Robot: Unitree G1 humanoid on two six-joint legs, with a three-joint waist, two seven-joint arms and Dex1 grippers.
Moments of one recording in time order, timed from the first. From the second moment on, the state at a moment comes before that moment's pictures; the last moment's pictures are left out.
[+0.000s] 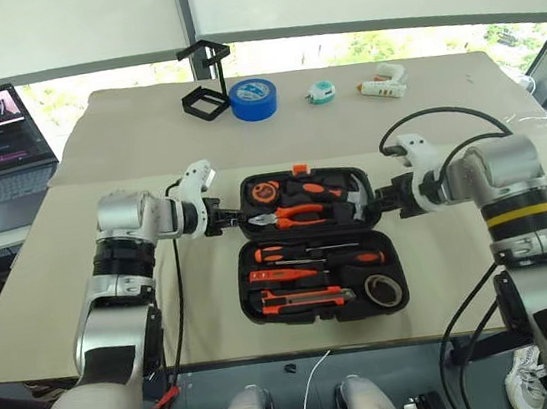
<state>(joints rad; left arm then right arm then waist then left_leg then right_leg) -0.96 0.40 0.07 0.56 -0.36 1.16 -0.69 -0.91 -0.58 0.01 0.40 0.31 1.29 0.60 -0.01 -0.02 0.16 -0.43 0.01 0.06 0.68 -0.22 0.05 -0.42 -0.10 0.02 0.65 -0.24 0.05</state>
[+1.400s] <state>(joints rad) -0.40 0.60 0.10 0.33 -0.30 -0.07 -1.03 0.46 -0.88 -0.17 -0.41 0.25 -0.10 0.77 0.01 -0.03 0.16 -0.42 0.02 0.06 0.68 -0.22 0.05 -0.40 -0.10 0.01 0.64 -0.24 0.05</state>
